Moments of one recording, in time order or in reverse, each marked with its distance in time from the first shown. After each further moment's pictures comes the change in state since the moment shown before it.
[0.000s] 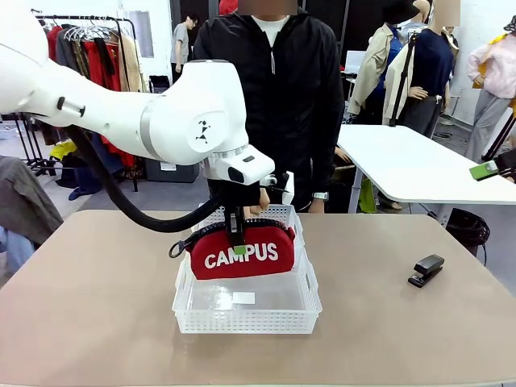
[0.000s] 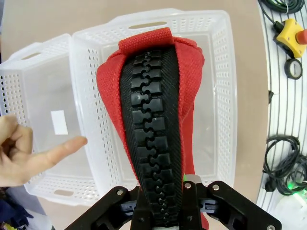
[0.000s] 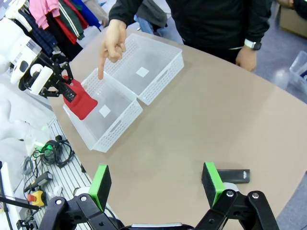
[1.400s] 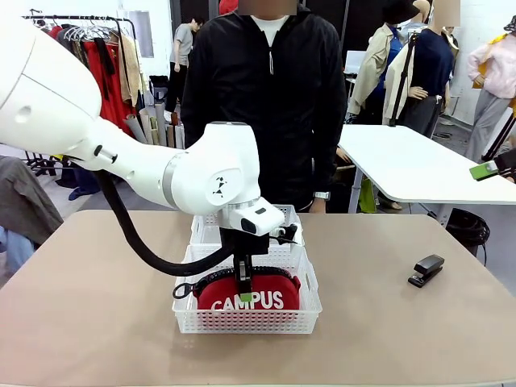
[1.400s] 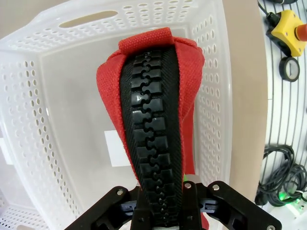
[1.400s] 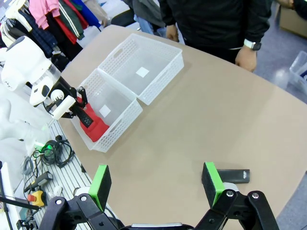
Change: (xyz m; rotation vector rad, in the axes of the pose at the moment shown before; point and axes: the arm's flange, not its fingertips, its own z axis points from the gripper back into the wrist) left arm 0.005 -0.017 -0.091 -0.119 0.039 0.008; right arm 0.000 0.000 0.000 0.000 0.000 0.000
